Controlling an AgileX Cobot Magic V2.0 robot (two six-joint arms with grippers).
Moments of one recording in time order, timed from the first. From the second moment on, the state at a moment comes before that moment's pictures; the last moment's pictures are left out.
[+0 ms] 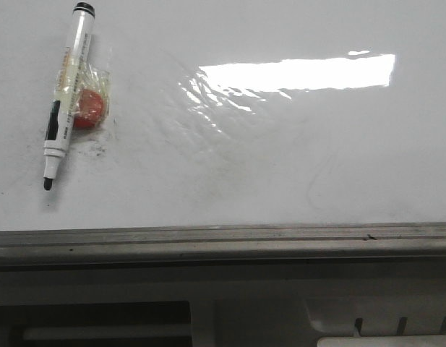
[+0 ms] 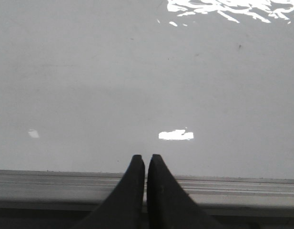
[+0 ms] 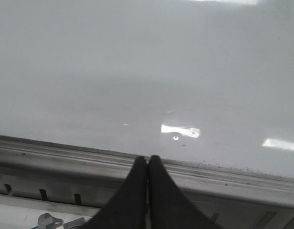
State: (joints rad) left arm 0.04 0.00 0.00 -0.08 0.34 0.03; right arm -0.07 -0.01 0.01 0.03 0.35 -0.17
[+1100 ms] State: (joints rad) left arm 0.04 0.00 0.00 0.11 0.12 0.04; right arm -0.07 -0.01 0.01 0.03 0.33 -0.17
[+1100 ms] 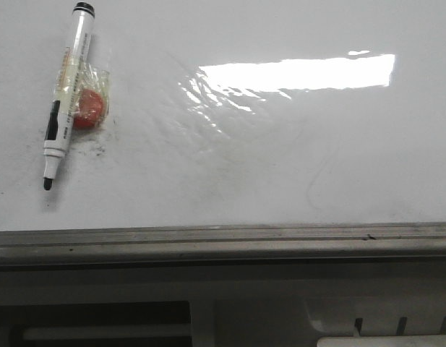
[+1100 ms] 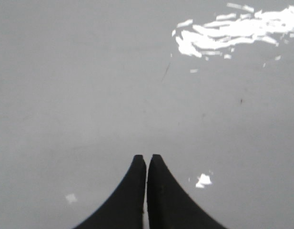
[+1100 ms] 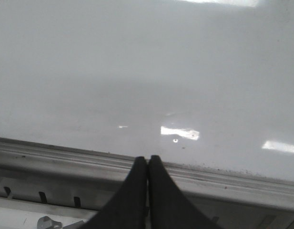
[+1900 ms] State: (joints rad) left arm 0.04 0.00 0.00 0.09 0.04 0.04; right arm -0.07 -0.01 0.01 0.21 0.04 -0.17
